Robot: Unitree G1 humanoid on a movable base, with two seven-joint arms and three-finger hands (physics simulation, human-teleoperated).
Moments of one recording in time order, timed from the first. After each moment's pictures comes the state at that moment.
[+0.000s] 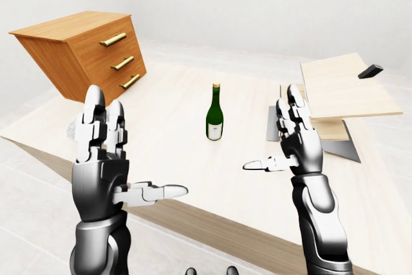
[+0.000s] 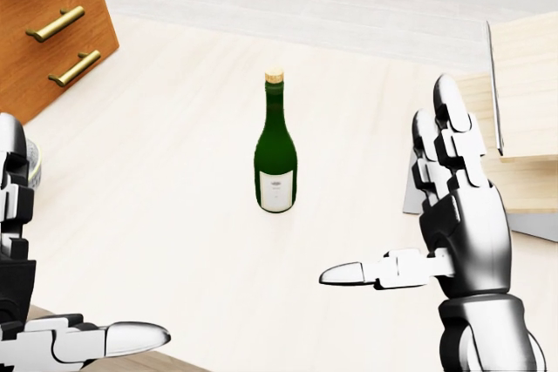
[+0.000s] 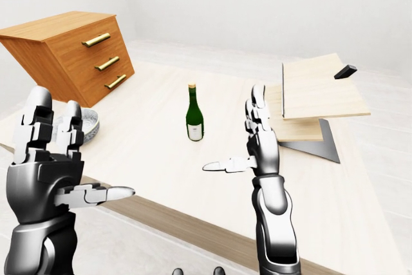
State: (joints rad) left arm 0.23 -0.01 0.04 -0.85 -0.05 0.09 -0.03; right arm -0.01 -0.02 -0.05 -0.46 0.03 0.09 0.08
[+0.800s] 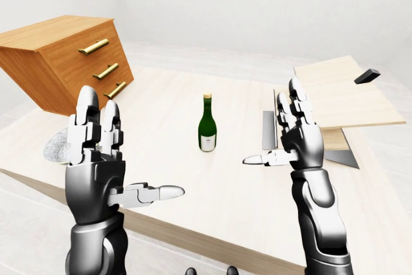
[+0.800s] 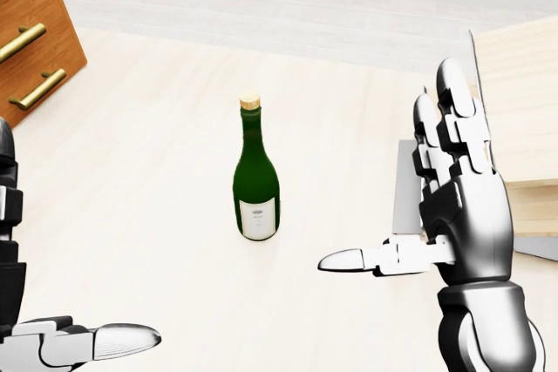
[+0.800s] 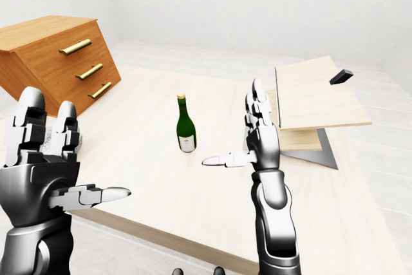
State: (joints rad) left arm 0.24 -0.02 0.07 -0.87 -0.08 0.09 -0.04; right arm -0.06 -0.03 -0.05 -0.45 0.05 0.09 0.07
